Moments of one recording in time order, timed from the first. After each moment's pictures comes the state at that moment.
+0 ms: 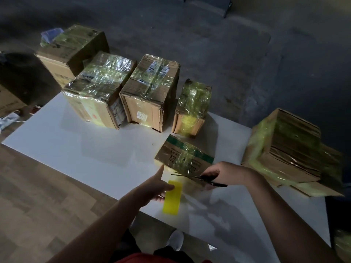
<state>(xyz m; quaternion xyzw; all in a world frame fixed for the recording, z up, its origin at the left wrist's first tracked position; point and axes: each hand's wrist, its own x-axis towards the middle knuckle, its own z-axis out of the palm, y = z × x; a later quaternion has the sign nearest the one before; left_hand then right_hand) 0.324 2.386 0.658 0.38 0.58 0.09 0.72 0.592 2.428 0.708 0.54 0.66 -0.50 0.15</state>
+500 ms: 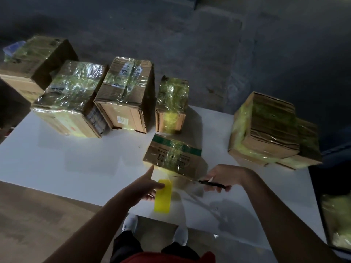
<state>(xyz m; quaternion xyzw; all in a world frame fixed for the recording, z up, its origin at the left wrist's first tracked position) 0.322 2.397 0.663 0.41 0.57 0.04 0.71 0.615 2.392 0.704 0.61 0.41 -0.66 0.15</state>
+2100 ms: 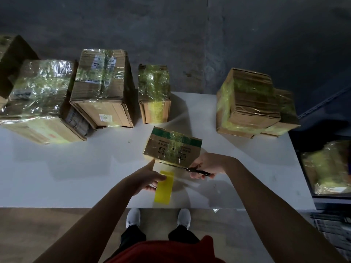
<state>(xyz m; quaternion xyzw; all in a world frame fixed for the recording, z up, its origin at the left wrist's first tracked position) 0.328 2.410 0.661 0.47 0.54 -0.08 0.69 0.583 2.363 0.677 0.65 0.48 -0.59 0.05</state>
